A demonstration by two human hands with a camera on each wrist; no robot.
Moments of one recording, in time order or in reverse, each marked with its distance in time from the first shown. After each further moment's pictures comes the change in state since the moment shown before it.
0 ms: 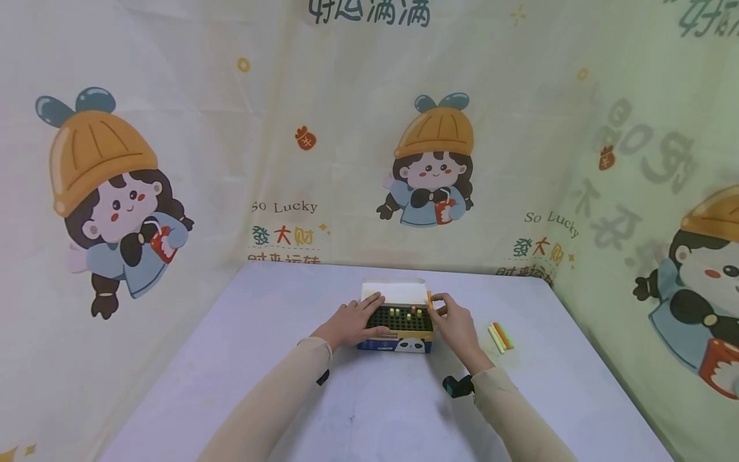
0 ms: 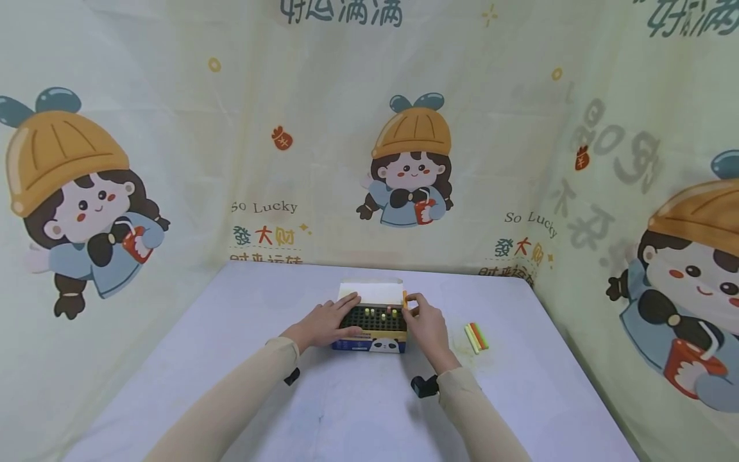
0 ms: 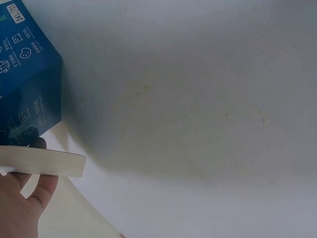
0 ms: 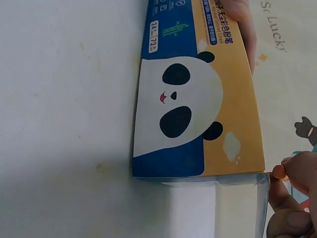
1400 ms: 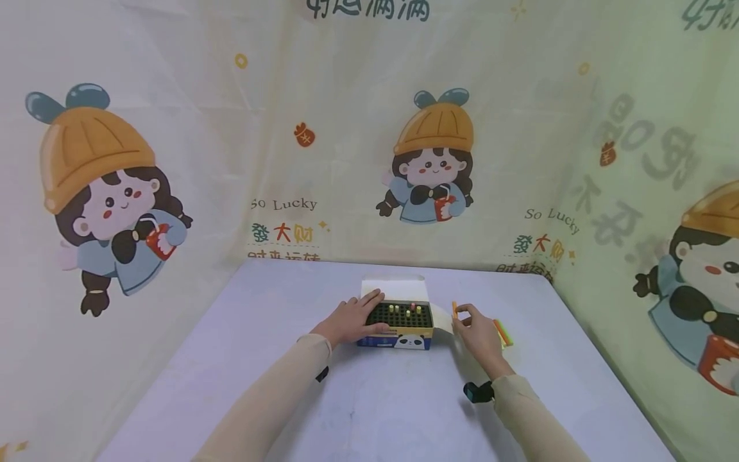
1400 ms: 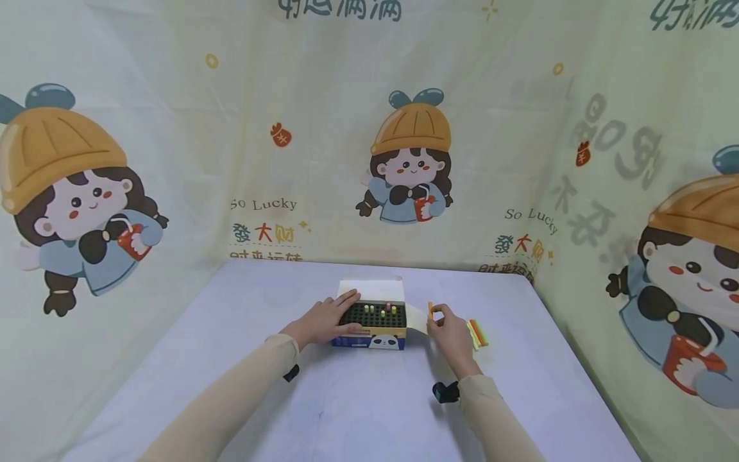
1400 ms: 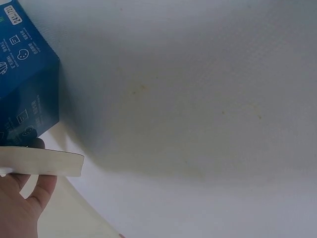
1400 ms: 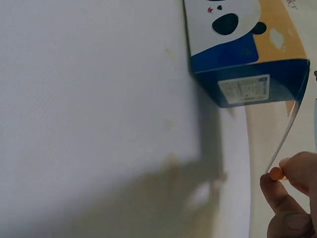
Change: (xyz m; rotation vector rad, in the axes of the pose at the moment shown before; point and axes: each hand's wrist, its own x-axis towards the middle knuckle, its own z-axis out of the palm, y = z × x) left_hand 0.000 0.000 -0.003 -0.011 -0.012 -0.003; right_hand -0.003 0.058 -0.014 -0.079 -0.026 0.123
